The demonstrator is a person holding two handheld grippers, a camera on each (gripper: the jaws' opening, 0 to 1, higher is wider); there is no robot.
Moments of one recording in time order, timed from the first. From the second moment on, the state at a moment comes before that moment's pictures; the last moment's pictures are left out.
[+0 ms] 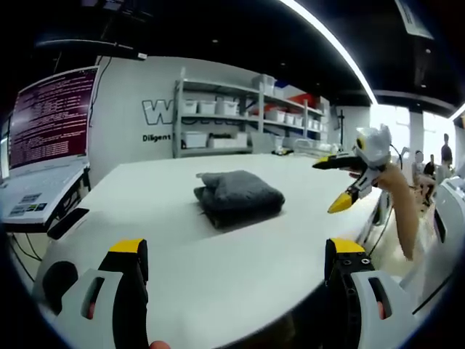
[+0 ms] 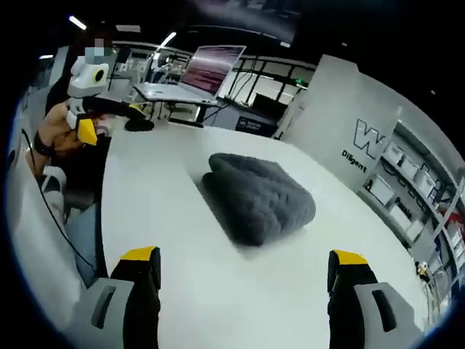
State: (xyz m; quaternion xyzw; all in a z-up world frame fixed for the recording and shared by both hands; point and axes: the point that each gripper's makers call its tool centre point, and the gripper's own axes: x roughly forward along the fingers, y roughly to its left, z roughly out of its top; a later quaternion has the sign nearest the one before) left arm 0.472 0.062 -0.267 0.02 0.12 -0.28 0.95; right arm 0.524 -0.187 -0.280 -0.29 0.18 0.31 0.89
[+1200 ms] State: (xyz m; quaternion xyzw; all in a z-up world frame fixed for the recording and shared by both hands) left arm 0.468 0.067 -0.267 0.01 0.11 -0.28 0.95; right arm 0.616 -0.035 -0.272 -0.39 0.06 0.35 0.85
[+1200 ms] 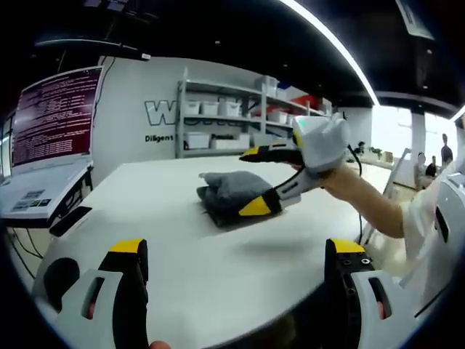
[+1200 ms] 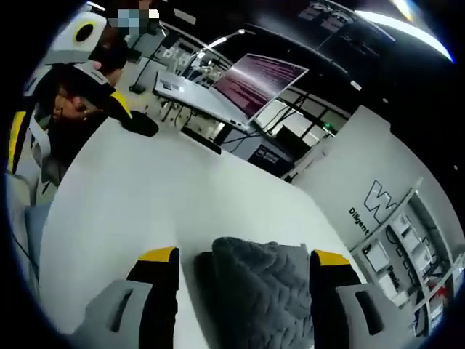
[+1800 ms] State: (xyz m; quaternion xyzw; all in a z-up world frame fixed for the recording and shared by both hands) left arm 0.464 0.064 -0.267 0.02 0.12 -0.28 0.95; right arm 0.626 -0.022 -0.290 -0.41 0.05 0.34 0.84
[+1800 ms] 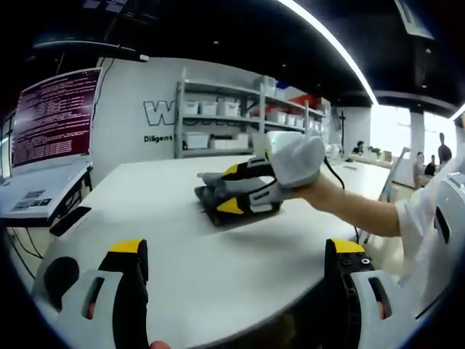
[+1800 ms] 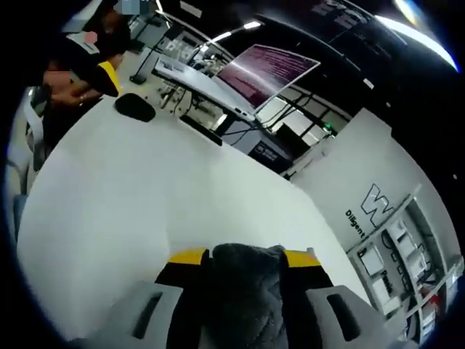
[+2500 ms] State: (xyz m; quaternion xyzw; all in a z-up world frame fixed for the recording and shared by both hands) left arm 0.462 0.065 -0.266 0.01 0.11 -0.28 0.95; right arm 0.623 -0.022 -0.298 -0.33 0.08 0.39 0.85
